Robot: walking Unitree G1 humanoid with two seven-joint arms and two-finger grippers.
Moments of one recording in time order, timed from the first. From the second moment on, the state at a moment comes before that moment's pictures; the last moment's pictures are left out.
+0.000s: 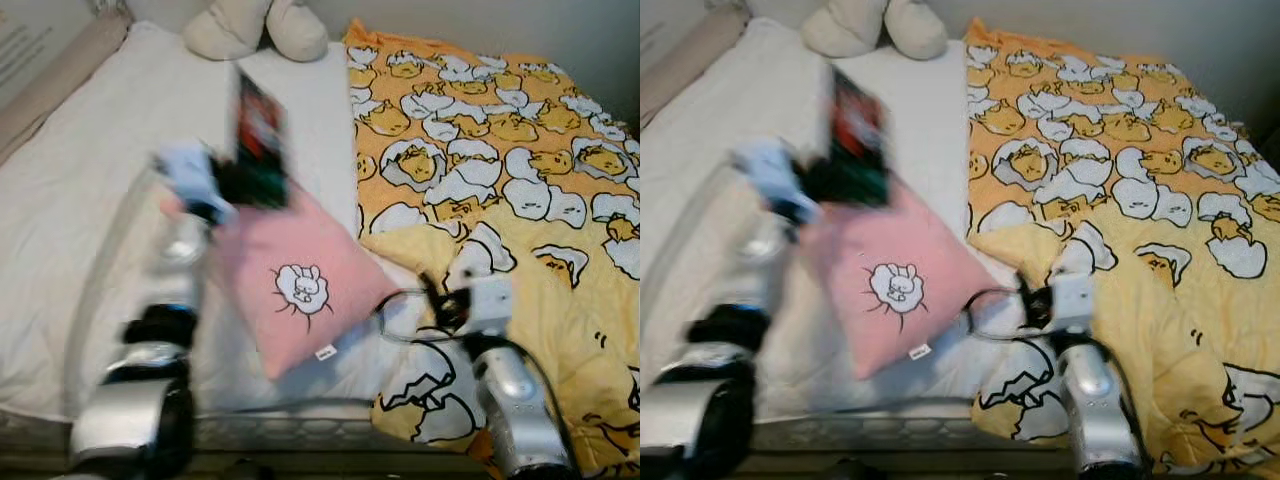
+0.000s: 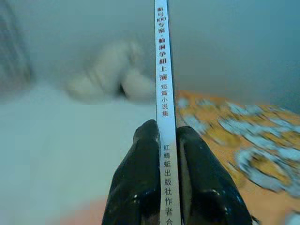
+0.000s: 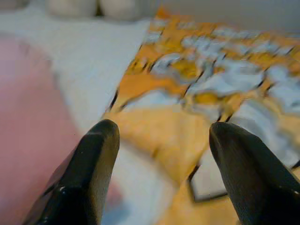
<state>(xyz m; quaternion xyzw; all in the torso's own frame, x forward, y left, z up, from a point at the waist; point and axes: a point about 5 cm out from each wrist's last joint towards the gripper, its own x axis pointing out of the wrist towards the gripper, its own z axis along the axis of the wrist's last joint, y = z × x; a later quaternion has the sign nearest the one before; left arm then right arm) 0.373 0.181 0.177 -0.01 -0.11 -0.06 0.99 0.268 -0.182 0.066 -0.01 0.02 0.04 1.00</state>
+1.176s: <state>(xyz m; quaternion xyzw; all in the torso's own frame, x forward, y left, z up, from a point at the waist) 0.355 0.139 0.124 -0.02 -0.02 -0.06 1.00 0.280 -0.172 0.070 0.03 0.02 0.03 1.00</state>
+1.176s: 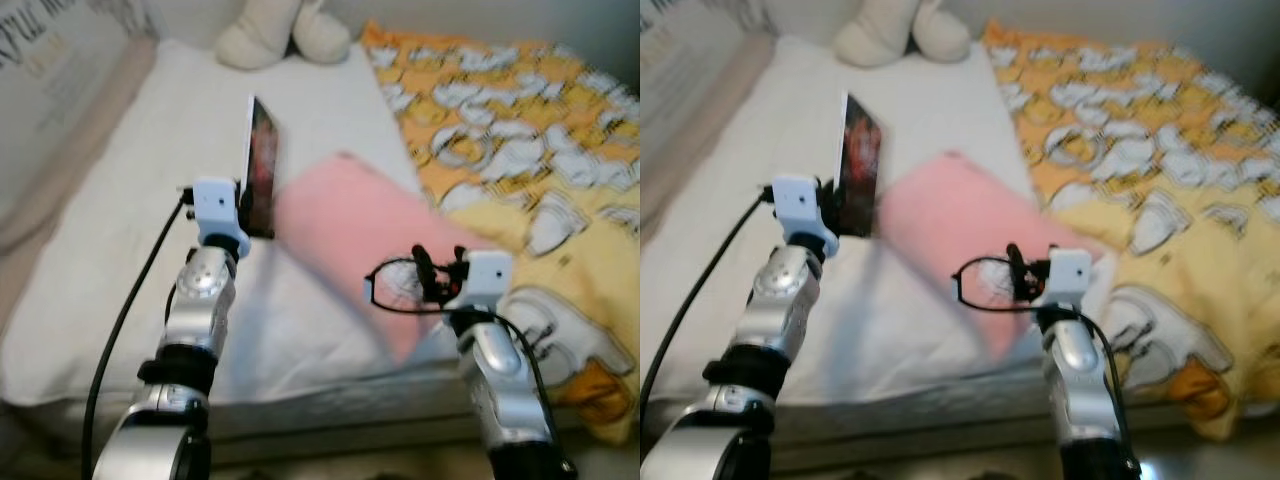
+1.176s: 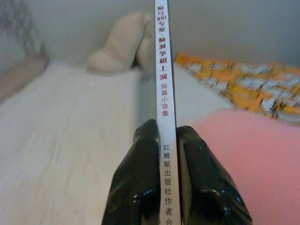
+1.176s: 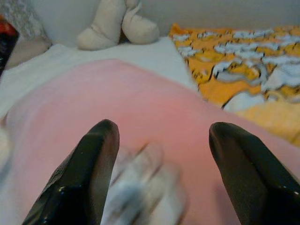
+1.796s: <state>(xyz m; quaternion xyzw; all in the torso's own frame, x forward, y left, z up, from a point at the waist) 0.357 0.135 0.123 0.02 -0.02 -0.05 1.00 0.278 -0.168 0.071 0.03 0.02 0.05 1.00</state>
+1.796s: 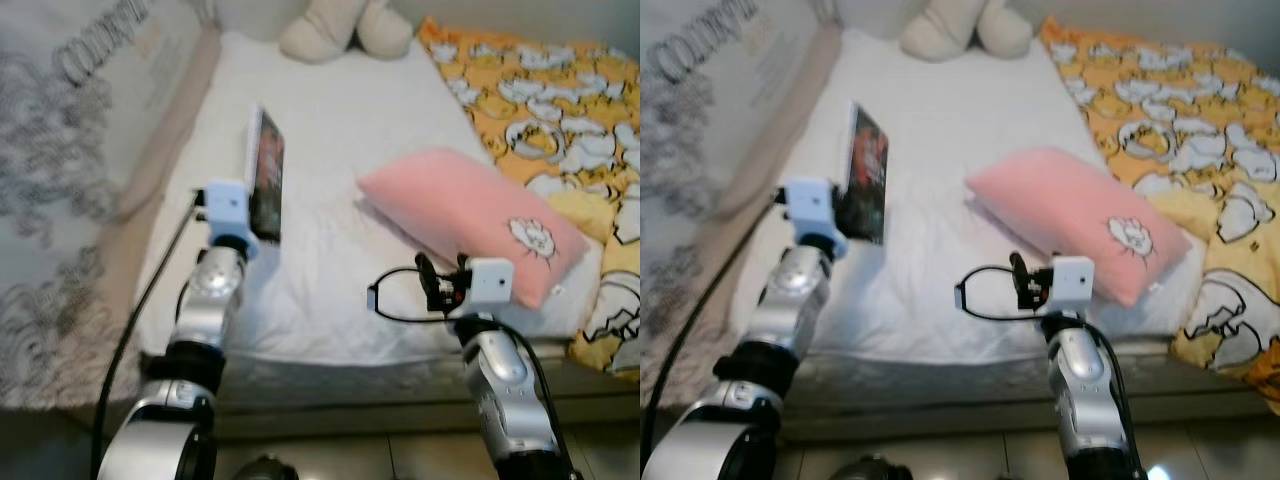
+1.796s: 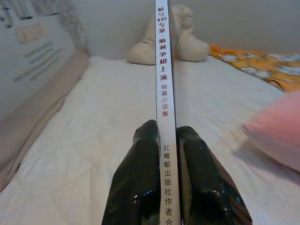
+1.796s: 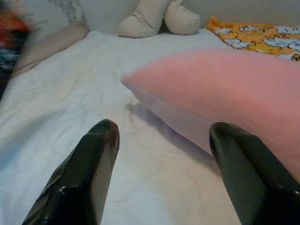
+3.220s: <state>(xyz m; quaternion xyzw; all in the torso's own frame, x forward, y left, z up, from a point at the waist) 0.361 0.127 0.071 -0.26 0.21 -0.05 0.94 0.241 -0.162 0.038 -0.01 0.18 0.22 0.96</state>
